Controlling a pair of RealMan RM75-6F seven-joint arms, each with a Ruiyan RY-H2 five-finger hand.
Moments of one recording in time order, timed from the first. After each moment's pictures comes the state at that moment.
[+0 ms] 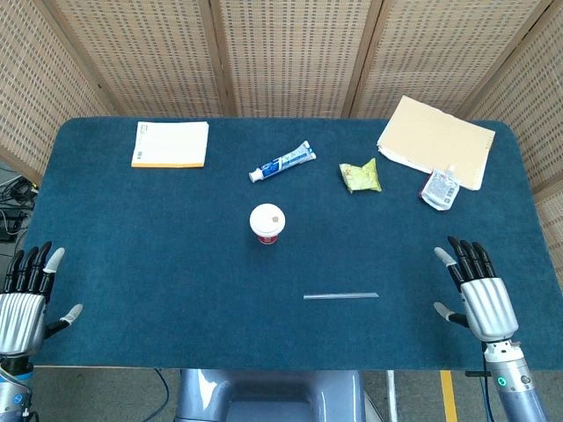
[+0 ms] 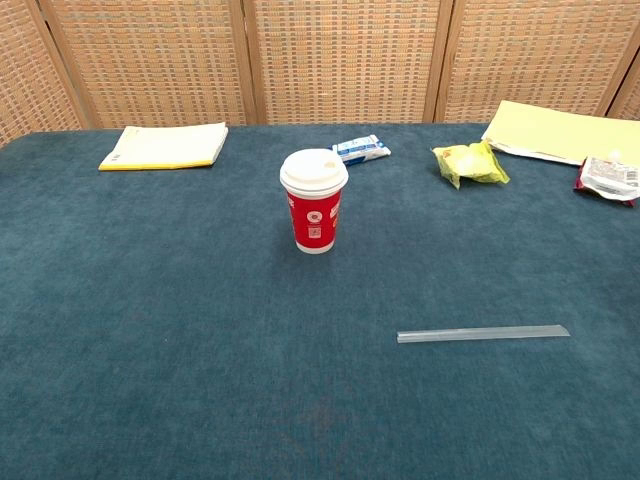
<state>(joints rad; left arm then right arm) -0.05 -1.36 -0.04 -1.42 1.63 1.69 0.16 0.18 -1.31 0.04 -1.40 -1.64 1.55 0.00</state>
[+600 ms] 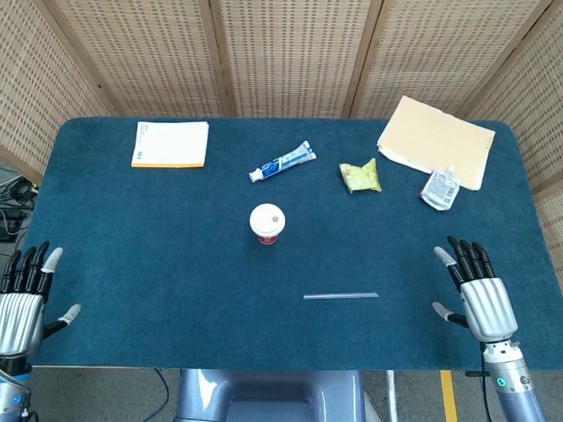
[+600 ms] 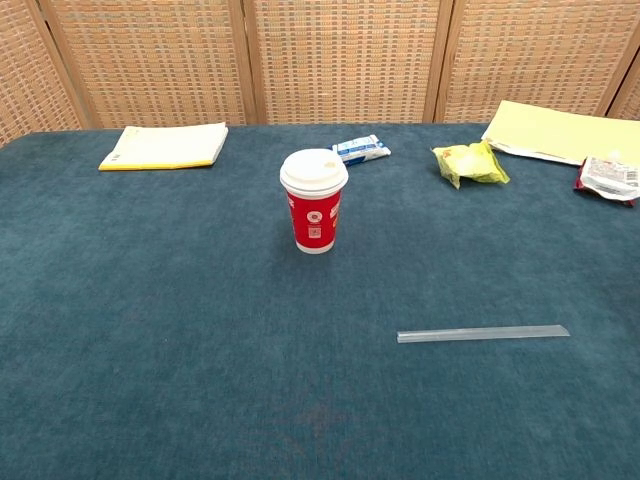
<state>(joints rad) -0.05 -1.35 -0.04 -1.44 1.63 1.69 0.17 0.18 -1.31 0.05 -1.42 -1.64 1.56 0.01</state>
